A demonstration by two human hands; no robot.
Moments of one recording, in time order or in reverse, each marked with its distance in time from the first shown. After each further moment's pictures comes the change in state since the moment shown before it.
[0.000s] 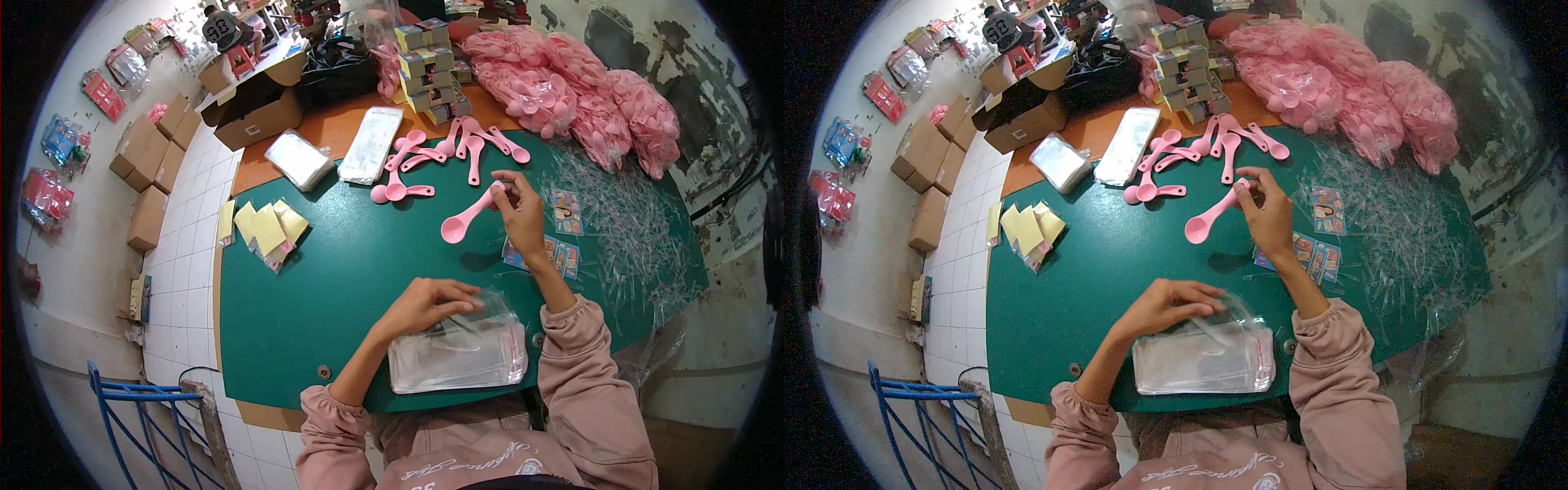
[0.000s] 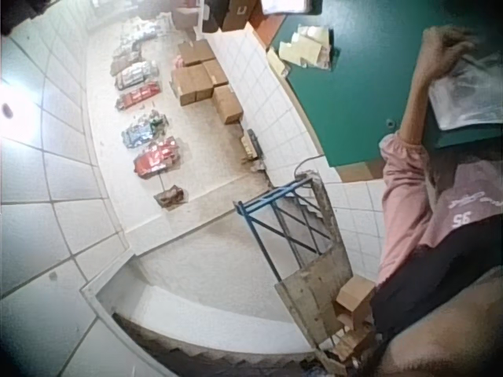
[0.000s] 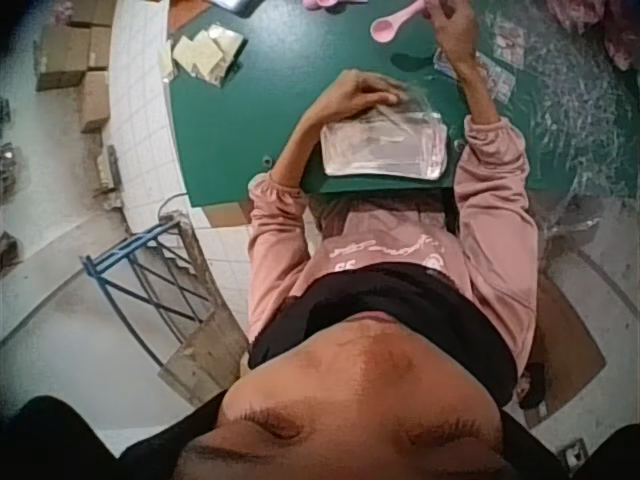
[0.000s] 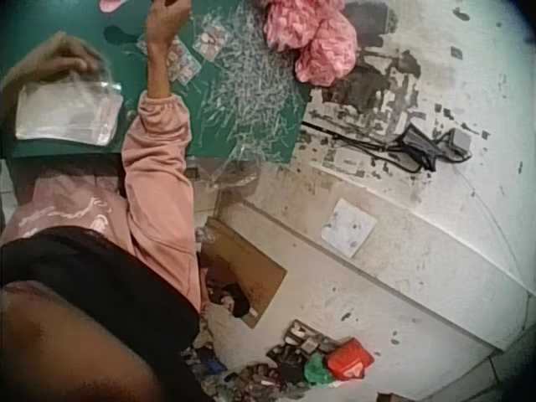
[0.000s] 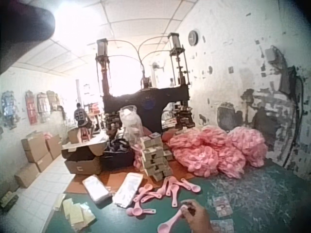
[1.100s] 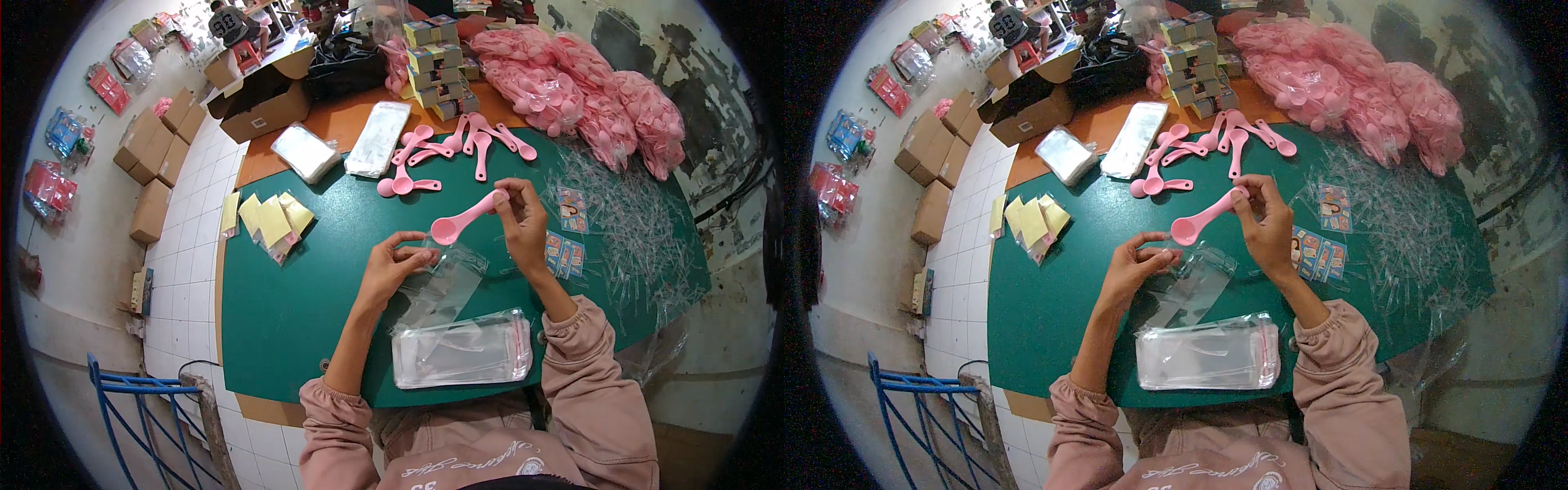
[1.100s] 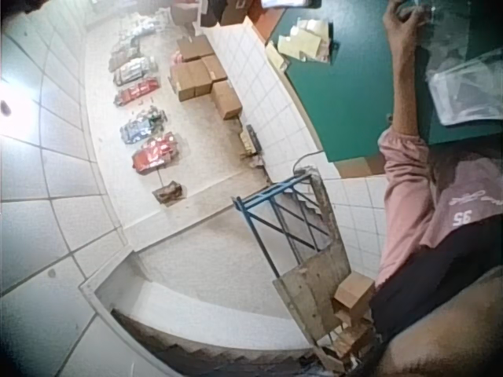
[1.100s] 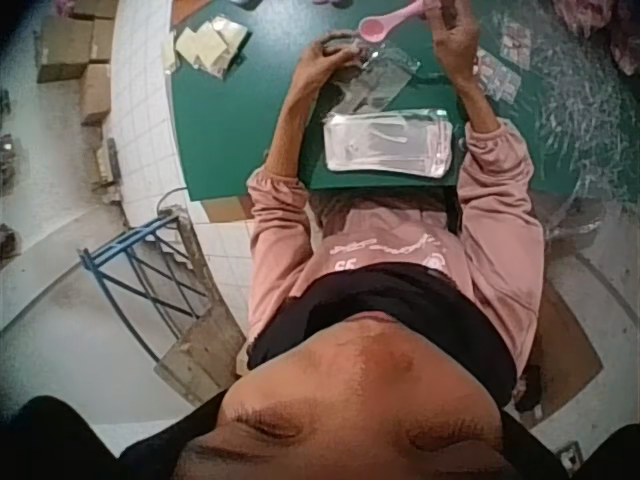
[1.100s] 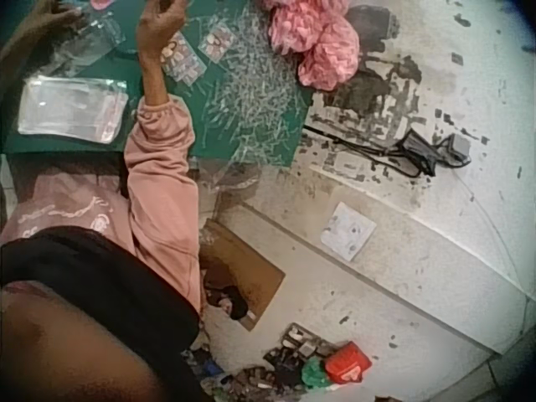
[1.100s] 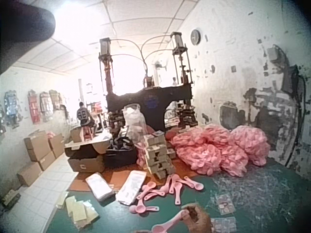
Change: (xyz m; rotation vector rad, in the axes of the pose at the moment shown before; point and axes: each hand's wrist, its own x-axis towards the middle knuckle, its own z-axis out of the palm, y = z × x) left_hand -0.007 -0.011 -0.037 -0.432 0.485 -0.291; right_hand -0.022 -0.012 0.009 0.134 -0.027 -0.126
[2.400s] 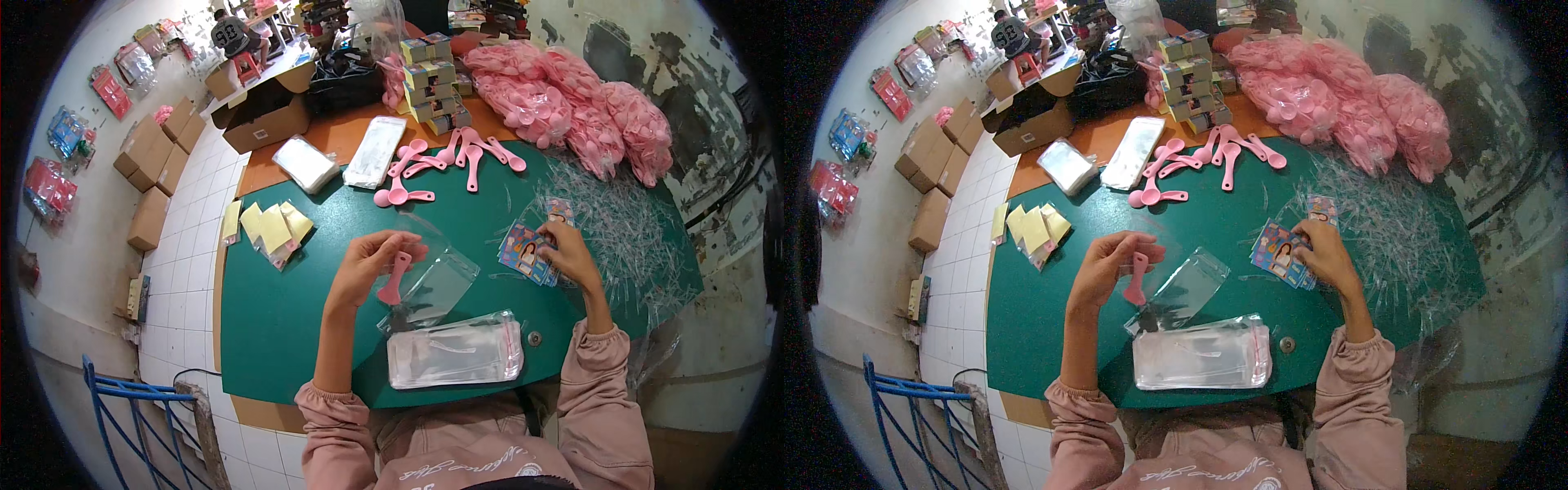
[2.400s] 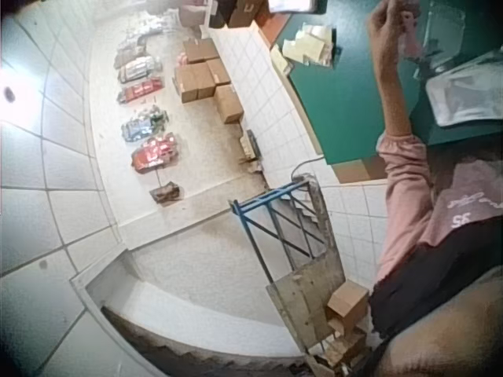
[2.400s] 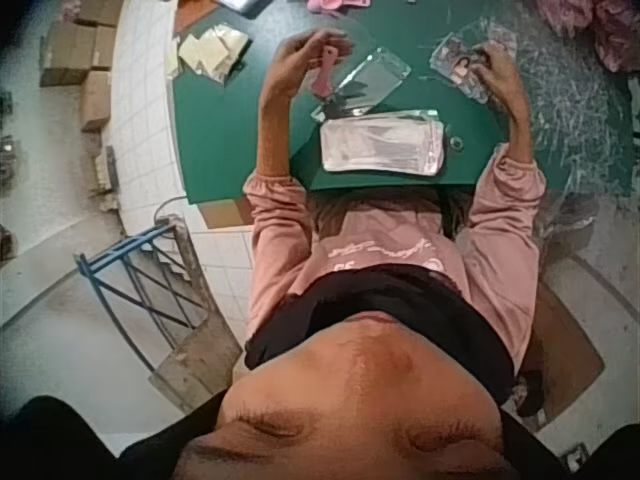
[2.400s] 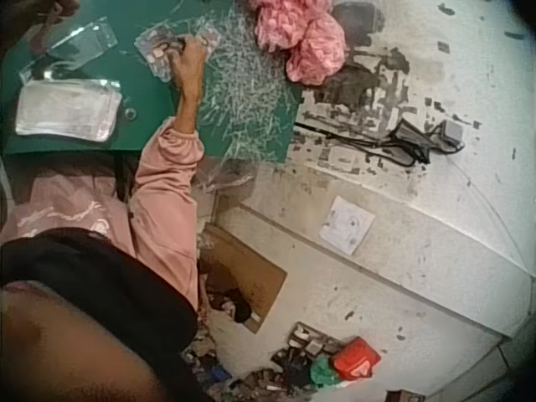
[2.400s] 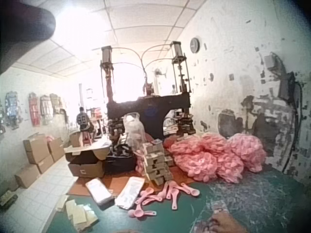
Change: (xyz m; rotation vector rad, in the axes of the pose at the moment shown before) left_hand -0.010 0.038 -0.012 -0.044 -0.093 0.206; right_hand -0.008 -0.014 -0.116 -0.831 -0.502 0.177
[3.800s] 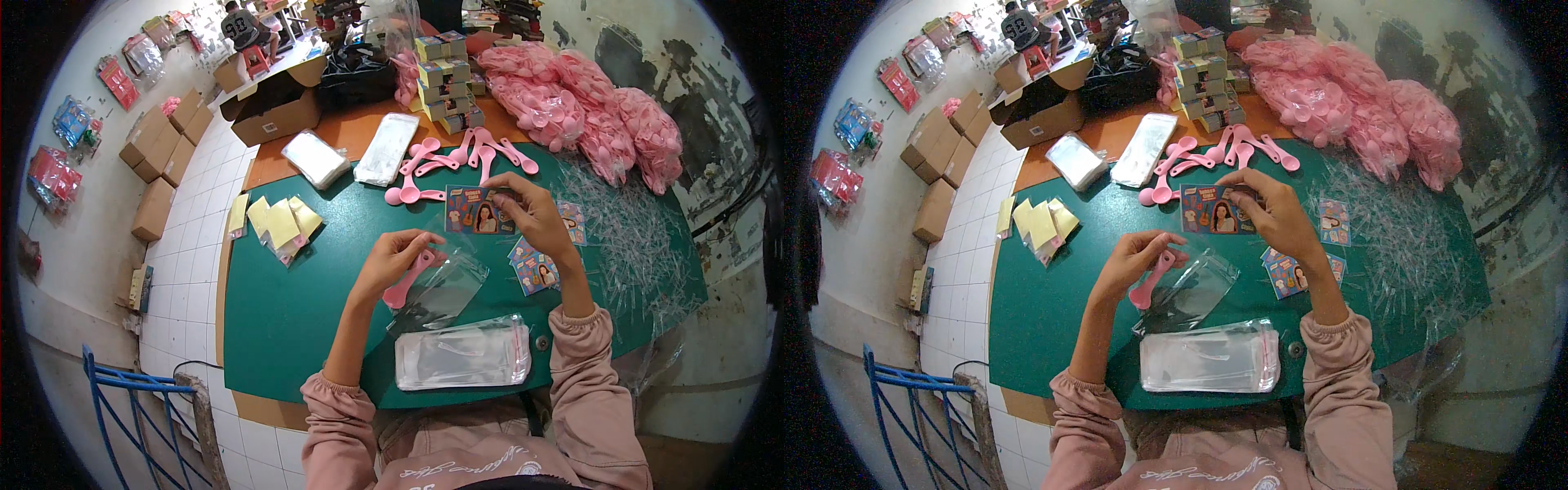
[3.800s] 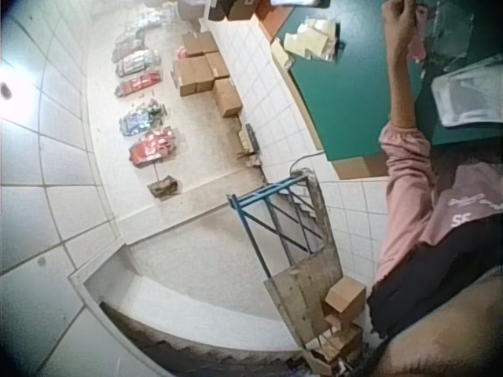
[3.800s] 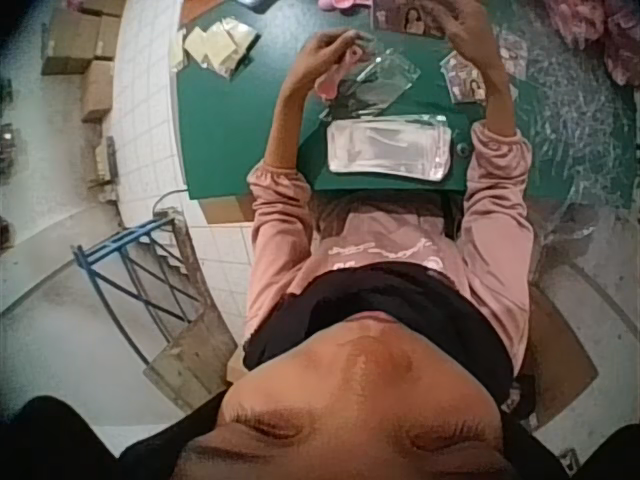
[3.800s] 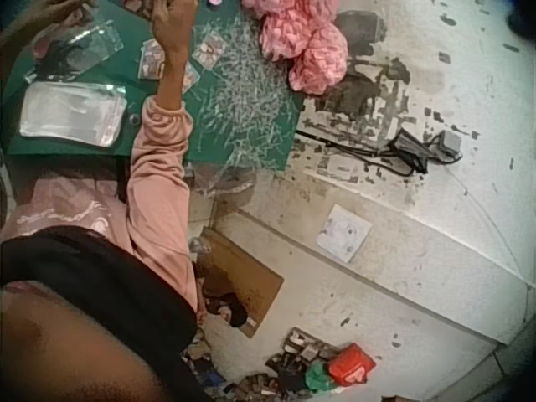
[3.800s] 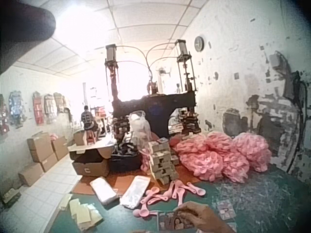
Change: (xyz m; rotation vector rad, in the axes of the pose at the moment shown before) left_hand 0.018 -0.018 0.006 0.152 -0.086 -0.074; right_hand 0.064 -0.094 0.015 0.714 0.085 -0.233
